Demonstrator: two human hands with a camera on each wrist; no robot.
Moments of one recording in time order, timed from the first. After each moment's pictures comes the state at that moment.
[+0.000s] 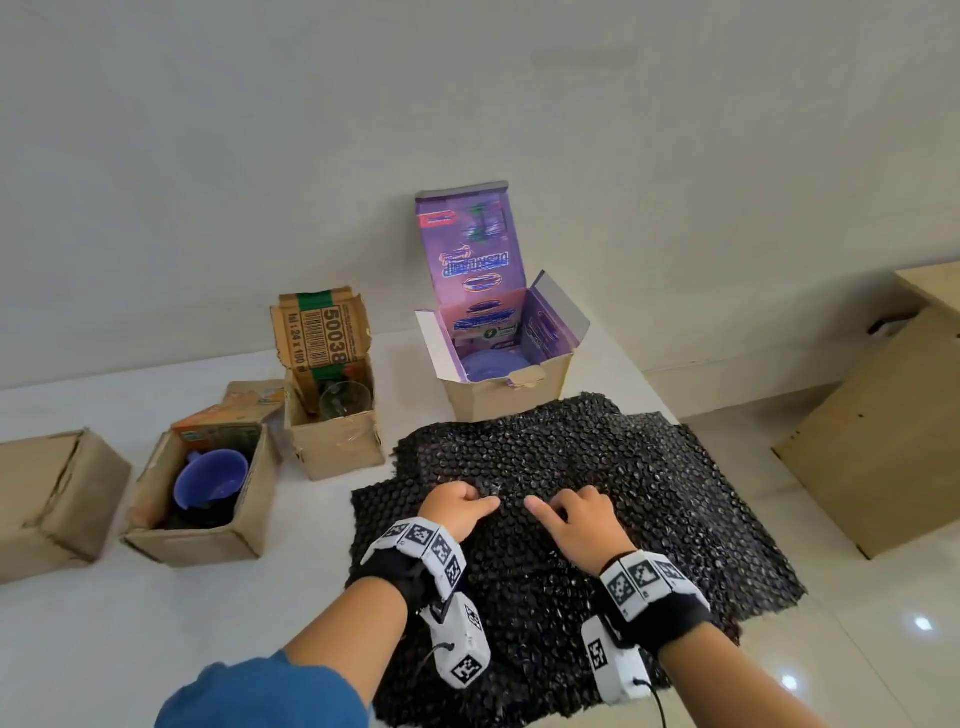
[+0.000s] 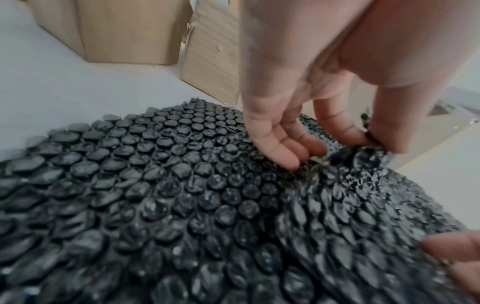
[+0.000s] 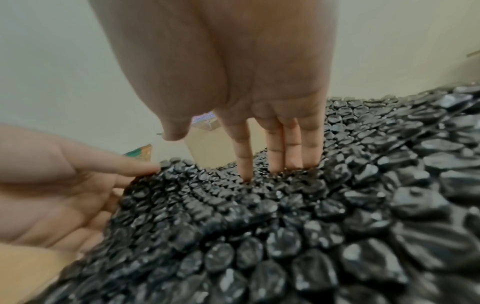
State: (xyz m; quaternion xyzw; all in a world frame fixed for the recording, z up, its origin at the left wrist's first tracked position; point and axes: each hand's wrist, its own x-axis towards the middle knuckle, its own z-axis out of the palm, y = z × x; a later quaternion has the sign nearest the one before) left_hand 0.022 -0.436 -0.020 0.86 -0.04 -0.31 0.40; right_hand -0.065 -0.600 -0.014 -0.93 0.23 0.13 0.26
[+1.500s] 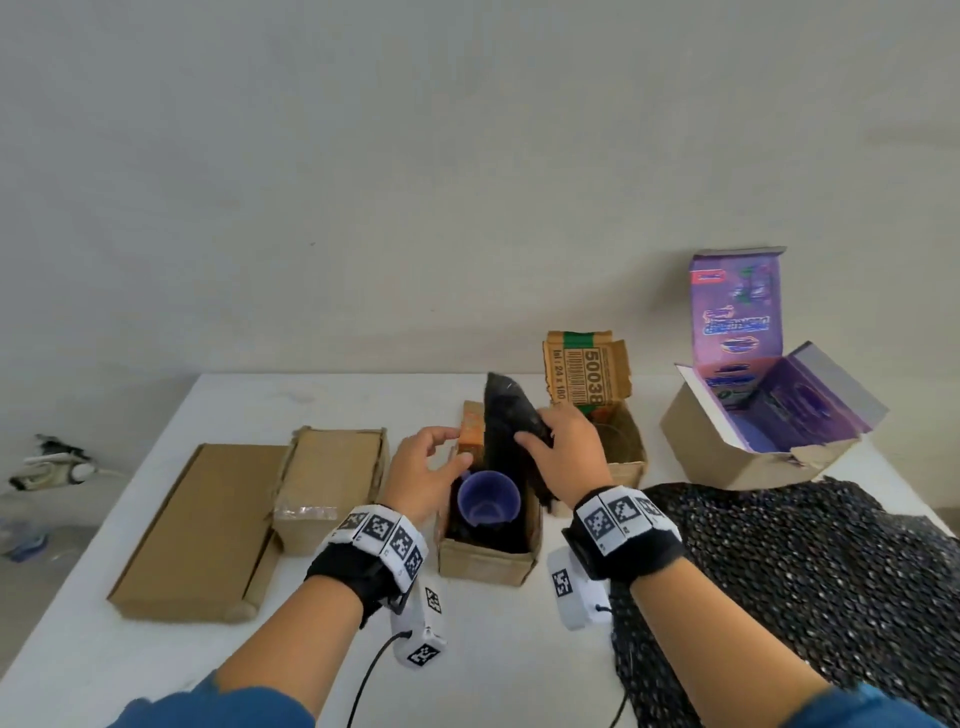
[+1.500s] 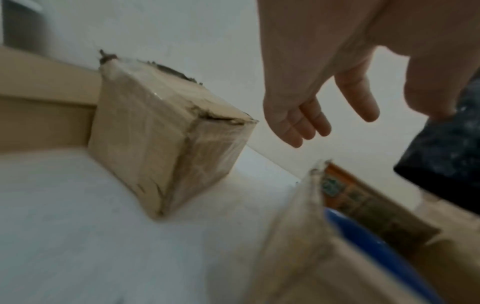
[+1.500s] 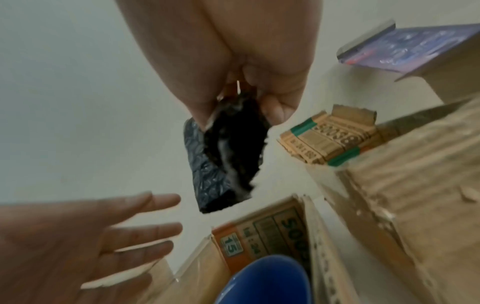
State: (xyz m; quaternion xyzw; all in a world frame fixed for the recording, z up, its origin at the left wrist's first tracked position) left_hand 0.146 -0.099 0.024 0.83 -0.03 -0.03 0.56; right_hand 0.128 -0.285 0.064 -0.94 0.02 -0.08 0.34
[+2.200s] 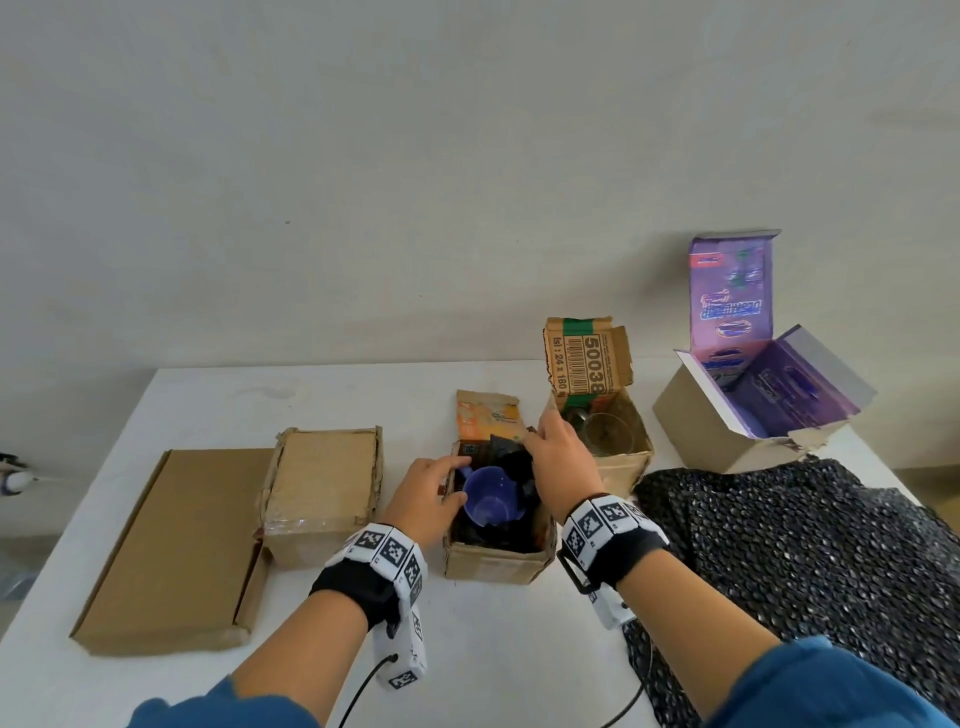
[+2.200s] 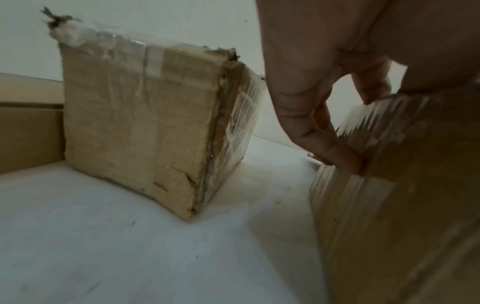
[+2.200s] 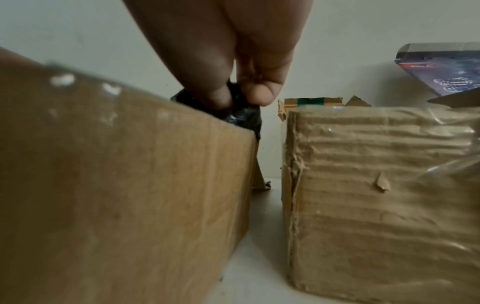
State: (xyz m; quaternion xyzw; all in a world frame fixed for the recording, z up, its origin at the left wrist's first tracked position) left_hand 0.155 -0.083 -0.014 0.90 -0.14 -0.13 0.40; right_hand 0.139 -0.273 0.025 -1.00 -0.01 0.00 0.09
